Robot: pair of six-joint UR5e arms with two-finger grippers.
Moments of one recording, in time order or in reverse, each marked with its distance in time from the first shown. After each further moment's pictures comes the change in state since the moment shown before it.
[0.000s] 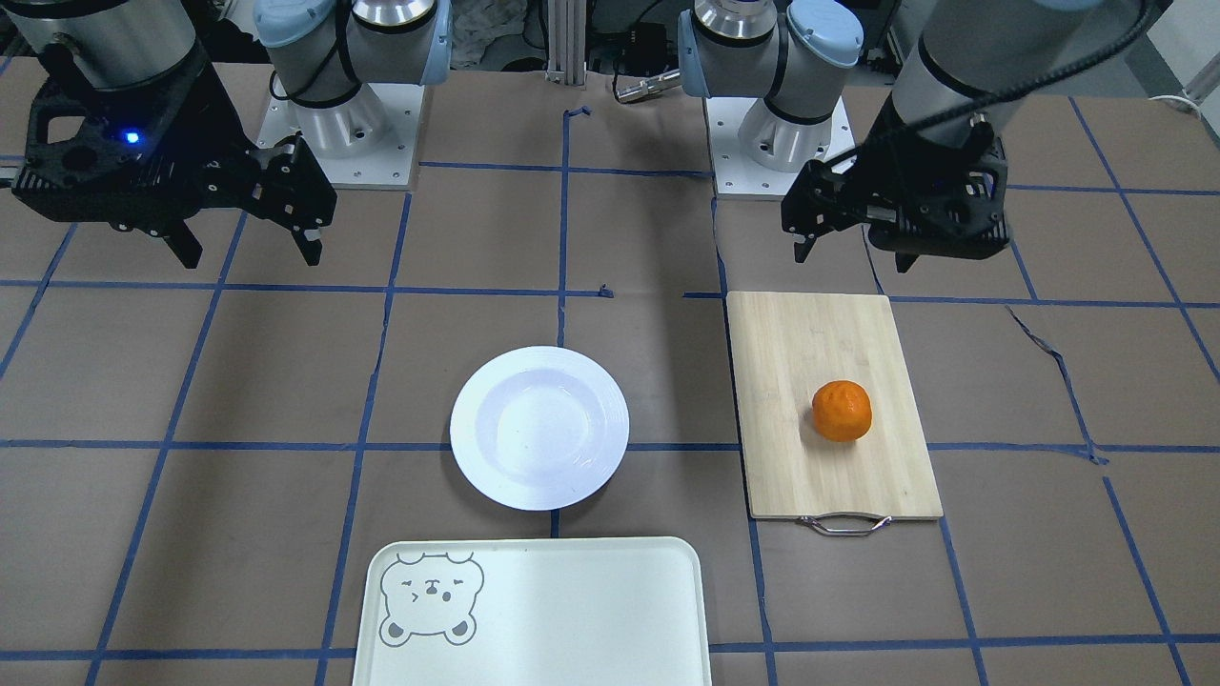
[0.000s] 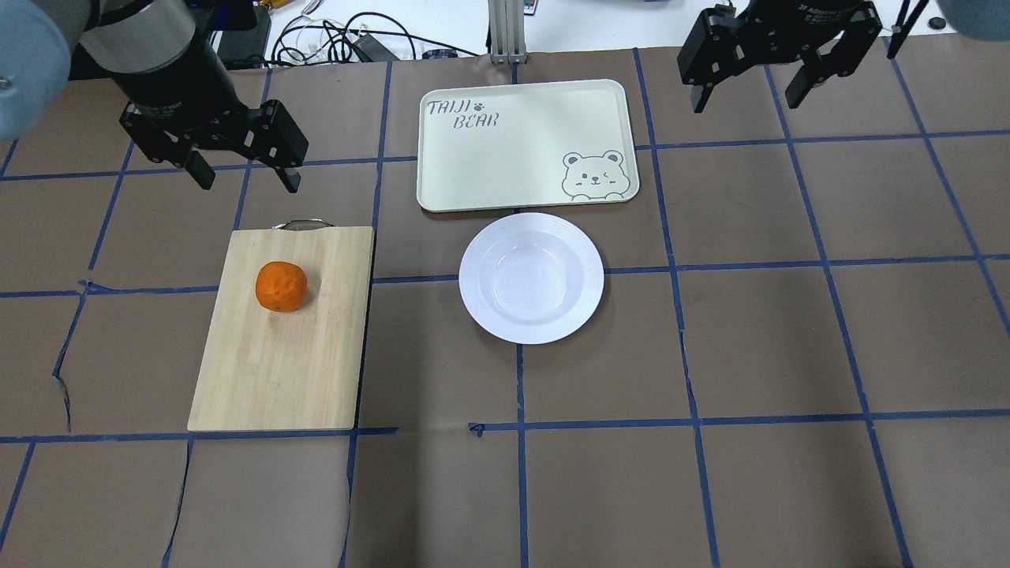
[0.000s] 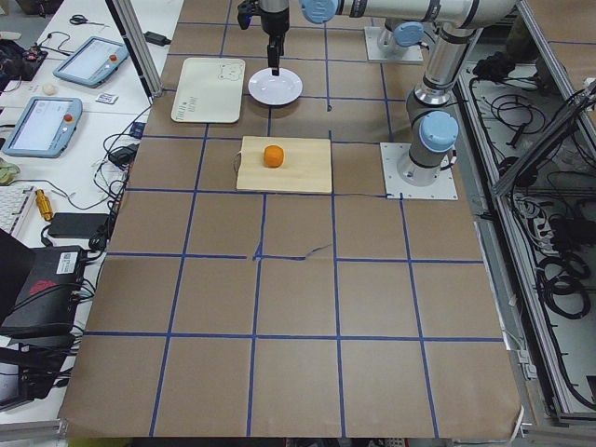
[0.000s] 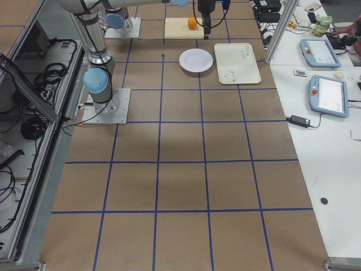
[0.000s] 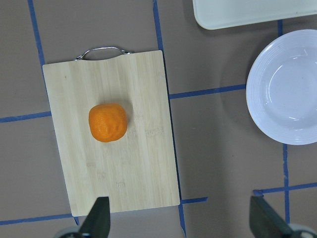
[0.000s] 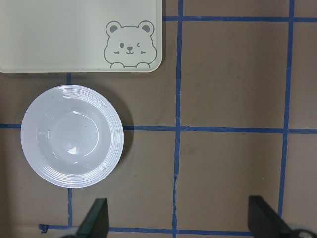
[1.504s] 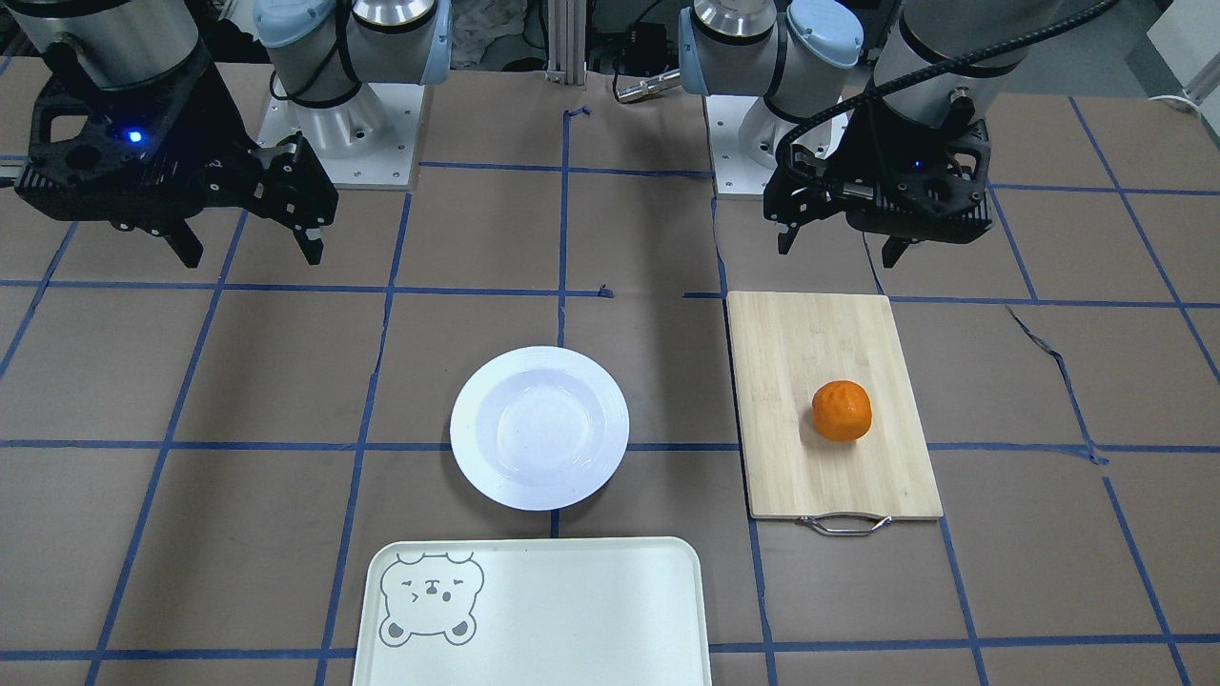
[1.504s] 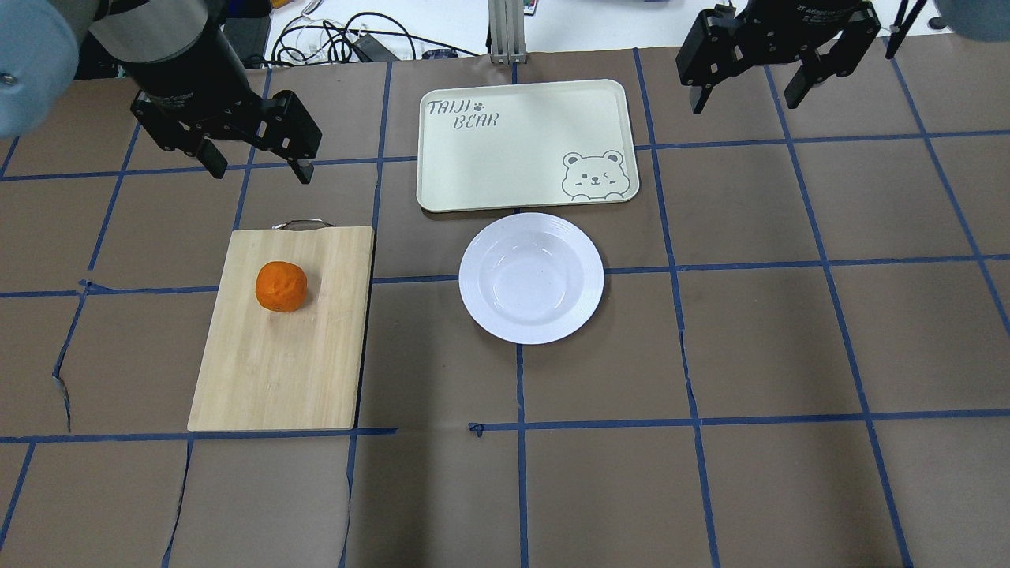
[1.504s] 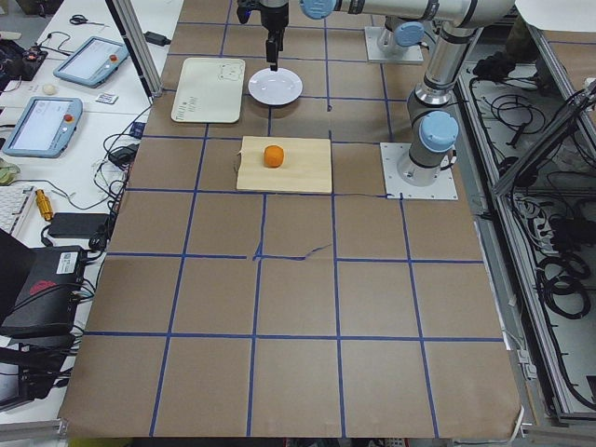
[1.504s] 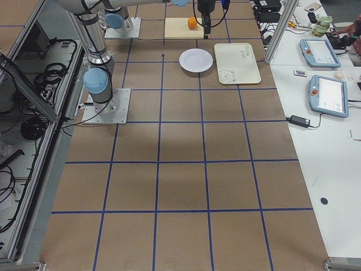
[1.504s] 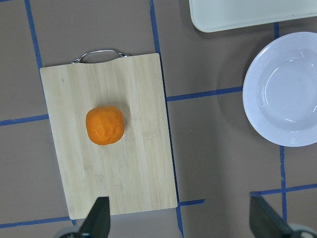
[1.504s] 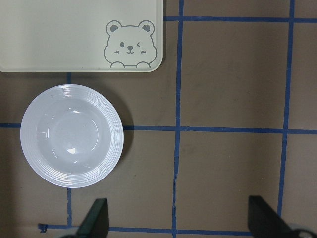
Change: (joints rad) left arm -0.054 0.009 0.046 0.005 -0.007 0.007; right arm 0.002 -0.001 0.000 0.000 -0.004 0.000
